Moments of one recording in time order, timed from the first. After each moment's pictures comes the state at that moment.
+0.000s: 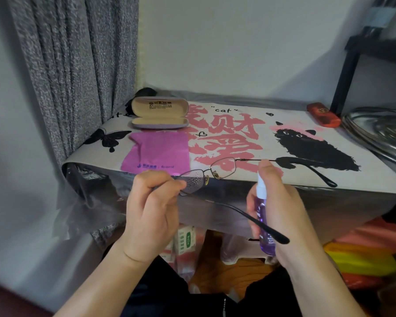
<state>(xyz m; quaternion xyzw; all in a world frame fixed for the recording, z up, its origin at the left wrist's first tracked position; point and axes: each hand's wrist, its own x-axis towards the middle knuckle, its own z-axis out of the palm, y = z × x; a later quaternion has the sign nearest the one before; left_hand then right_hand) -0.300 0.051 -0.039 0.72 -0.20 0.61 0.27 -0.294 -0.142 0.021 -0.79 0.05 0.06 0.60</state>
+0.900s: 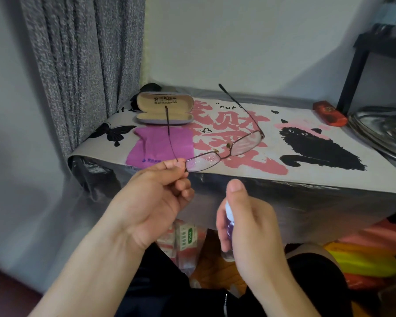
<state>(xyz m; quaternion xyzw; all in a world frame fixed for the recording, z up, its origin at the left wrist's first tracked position) -0.312 0.047 0.012 0.41 0.11 0.02 0.91 -0.330 -0.108 -0.004 -0.80 -0.12 -0.02 0.59</state>
